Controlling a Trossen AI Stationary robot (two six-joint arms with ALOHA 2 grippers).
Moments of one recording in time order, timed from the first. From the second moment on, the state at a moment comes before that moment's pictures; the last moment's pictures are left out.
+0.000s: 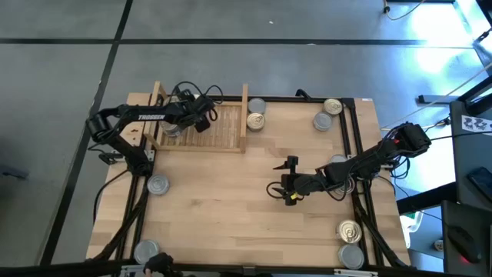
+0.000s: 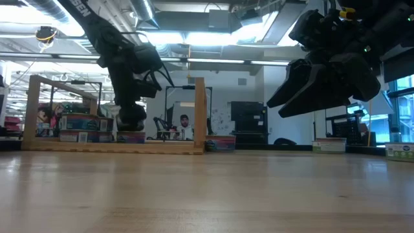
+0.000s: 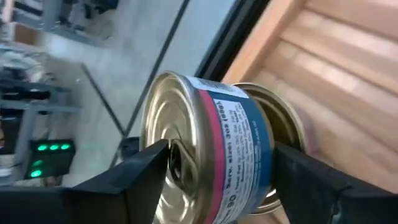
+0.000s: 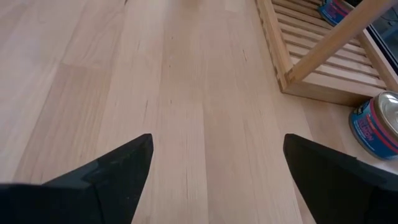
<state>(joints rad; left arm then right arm) 0.62 1.53 0.81 -0.32 -0.67 0.26 0.37 1.46 0.61 0.16 0.49 0.02</state>
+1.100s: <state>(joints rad) -0.13 1.40 0.85 -0.39 -0.40 -0.36 0.30 1.46 0.61 0.19 0.60 0.04</state>
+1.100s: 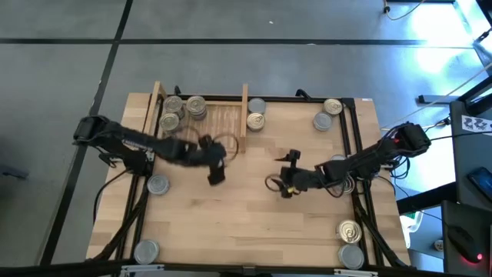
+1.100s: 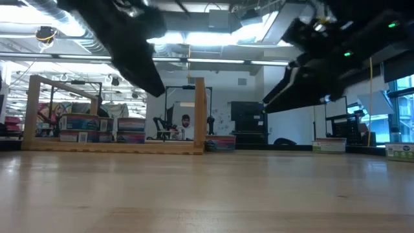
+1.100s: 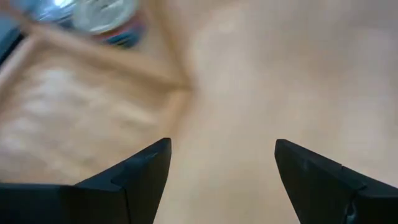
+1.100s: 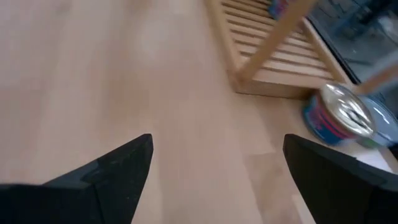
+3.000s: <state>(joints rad) -0.38 1.69 0.60 0.46 -0.55 -0.52 -0.43 1.89 1.13 -0.21 0.09 -0.10</state>
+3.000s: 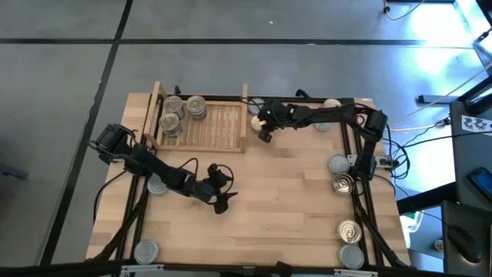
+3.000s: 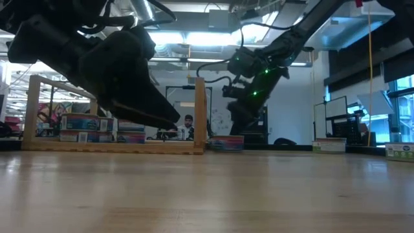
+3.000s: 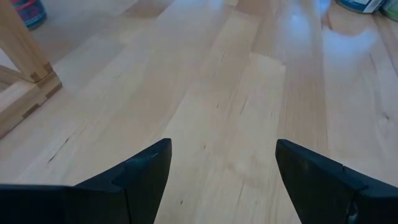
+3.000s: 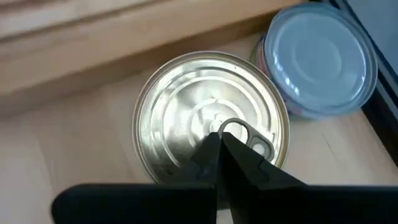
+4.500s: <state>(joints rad) -0.36 1.69 0.60 0.46 -0.57 -0.54 0.21 1.92 1.10 0.09 0.11 -0.15</state>
